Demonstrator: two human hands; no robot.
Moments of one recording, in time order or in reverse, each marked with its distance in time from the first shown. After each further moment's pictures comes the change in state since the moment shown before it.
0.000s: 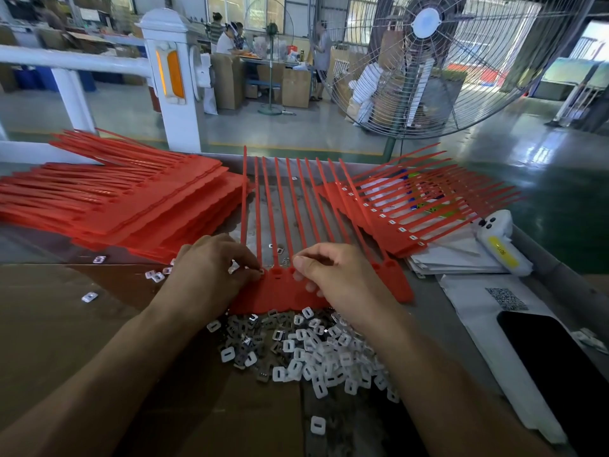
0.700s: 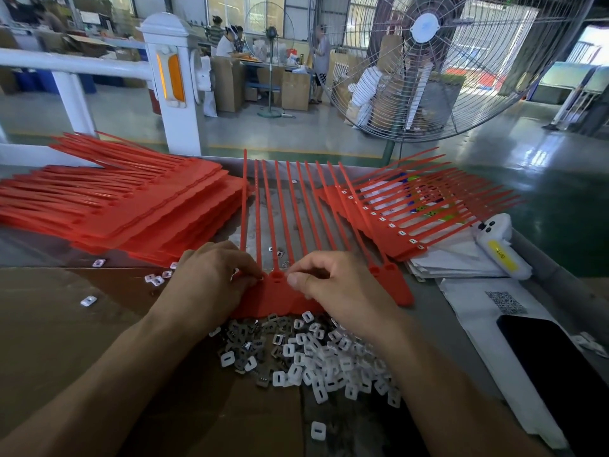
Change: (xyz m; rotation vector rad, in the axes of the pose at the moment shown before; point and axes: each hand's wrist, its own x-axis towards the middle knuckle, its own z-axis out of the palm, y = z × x) left_hand -0.005 0.000 -0.001 0.048 -0.018 0.065; right_hand -0.002 0.002 -0.004 -0.175 -0.087 -0.108
